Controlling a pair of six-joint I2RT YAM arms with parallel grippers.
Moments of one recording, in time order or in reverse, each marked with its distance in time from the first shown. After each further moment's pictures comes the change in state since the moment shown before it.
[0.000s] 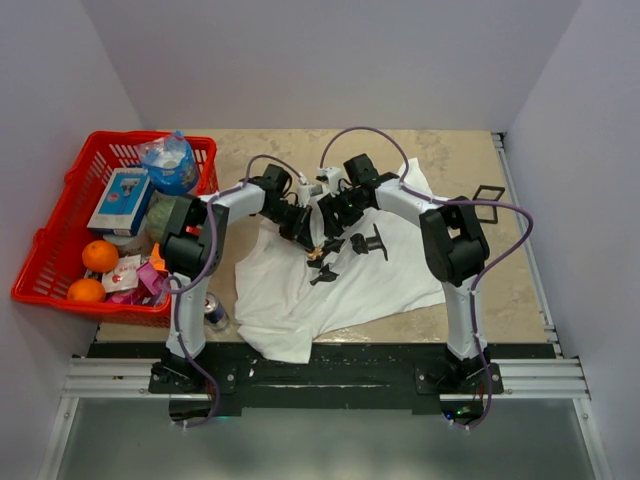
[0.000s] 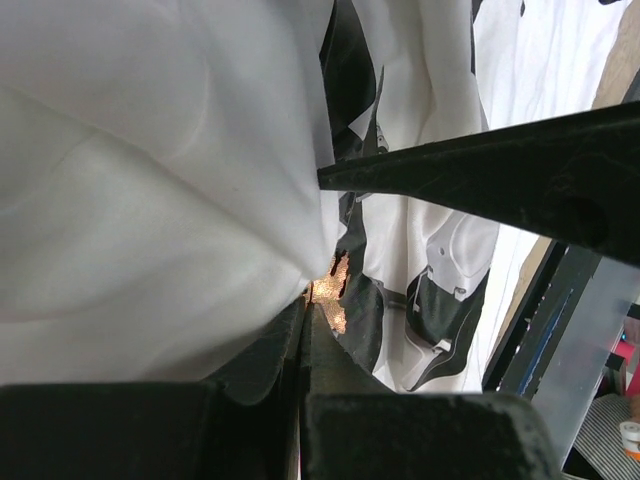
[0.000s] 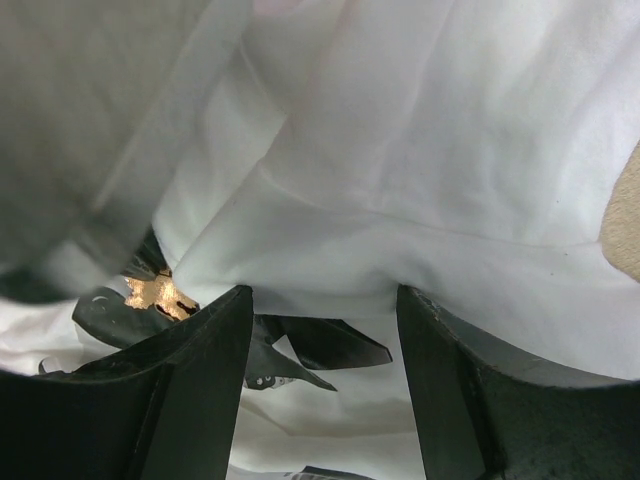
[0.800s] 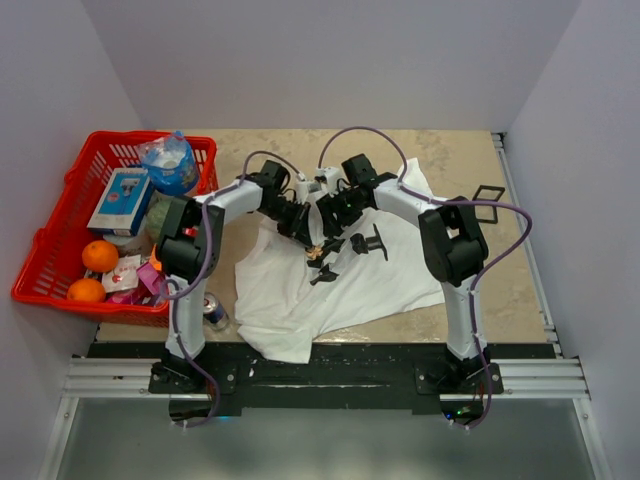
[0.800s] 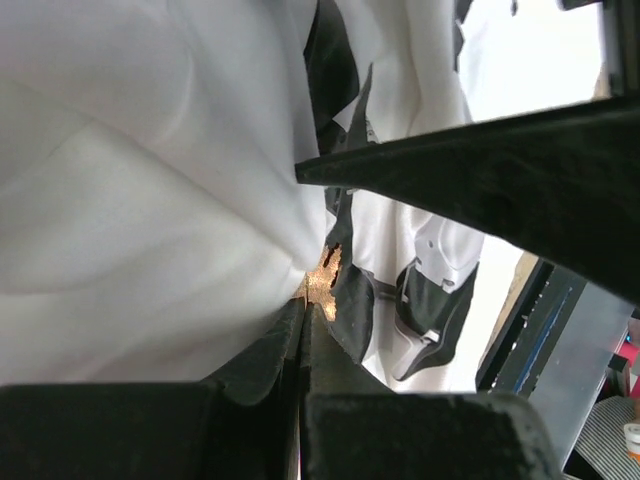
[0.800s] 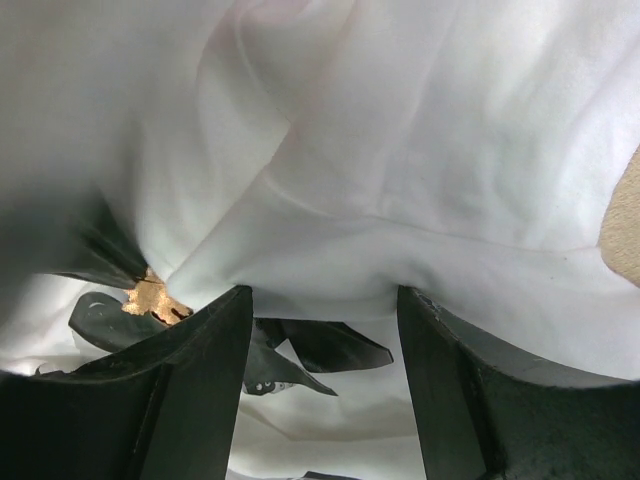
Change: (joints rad) left arm -0.003 -0.023 0.013 -0.035 -0.023 0.001; right arm 0.008 0.003 0.008 -0.001 0.018 0.000
